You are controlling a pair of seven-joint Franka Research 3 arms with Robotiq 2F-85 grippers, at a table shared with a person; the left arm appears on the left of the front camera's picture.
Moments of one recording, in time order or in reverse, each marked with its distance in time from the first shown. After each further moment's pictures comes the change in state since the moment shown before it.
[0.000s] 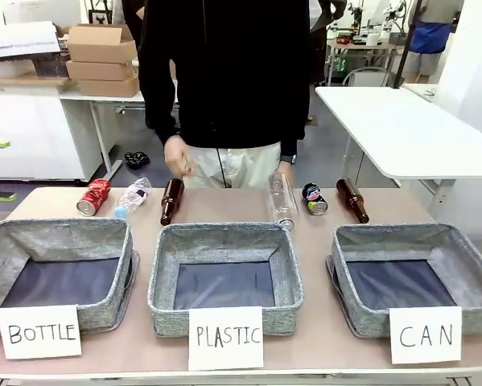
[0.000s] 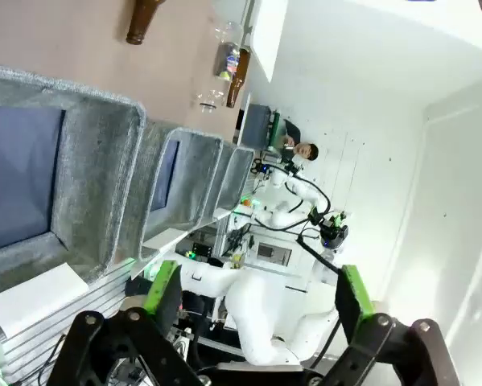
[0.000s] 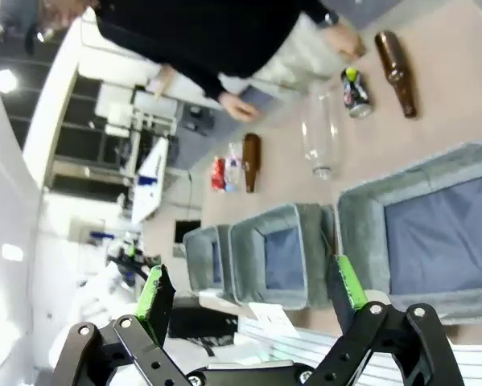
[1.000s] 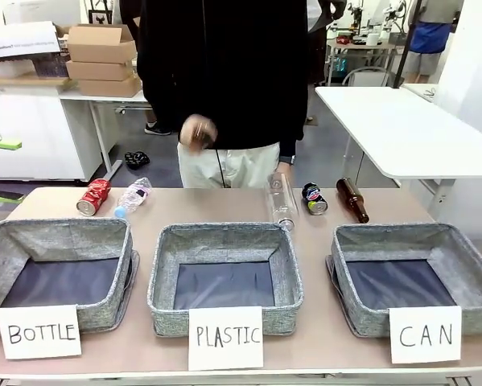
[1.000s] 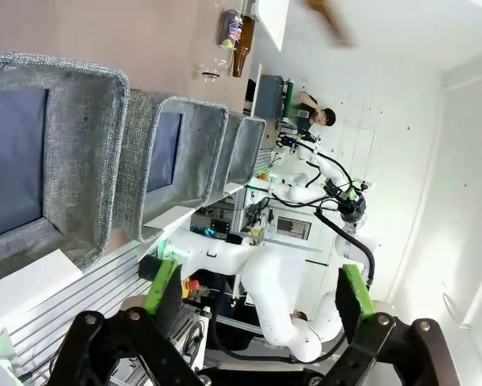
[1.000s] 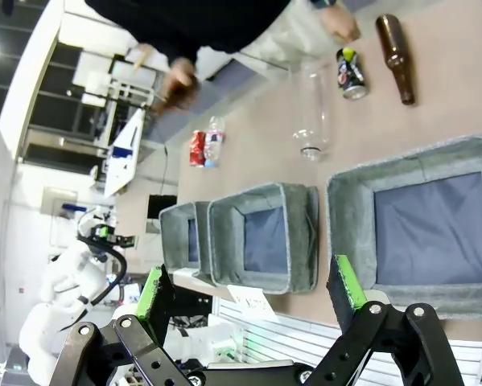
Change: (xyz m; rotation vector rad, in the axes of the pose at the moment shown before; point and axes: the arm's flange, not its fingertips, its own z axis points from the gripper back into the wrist) left arm -0.014 -0.017 -0.021 0.036 0.087 -0.063; right arm -0.007 0.013 -0.015 -0.051 0.063 0.074
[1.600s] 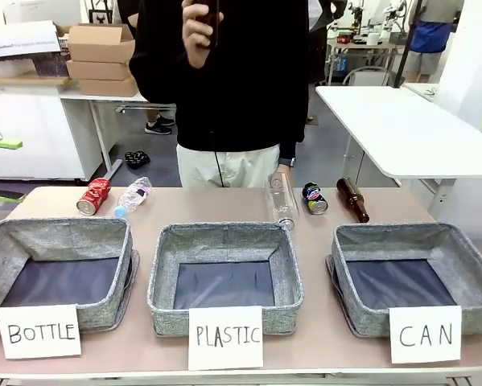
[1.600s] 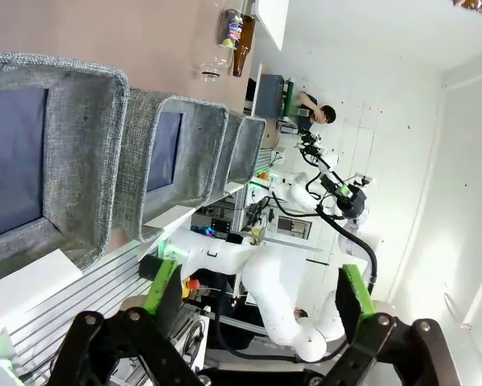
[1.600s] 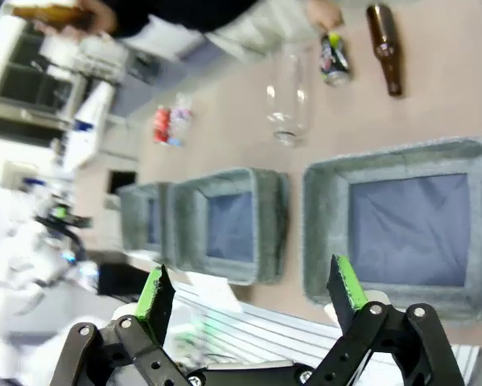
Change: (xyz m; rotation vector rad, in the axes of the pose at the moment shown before) left arm 0.001 0.000 -0.001 0.001 0.003 0.000; right arm 0.002 0.013 -0.051 -0.143 0.109 0.122
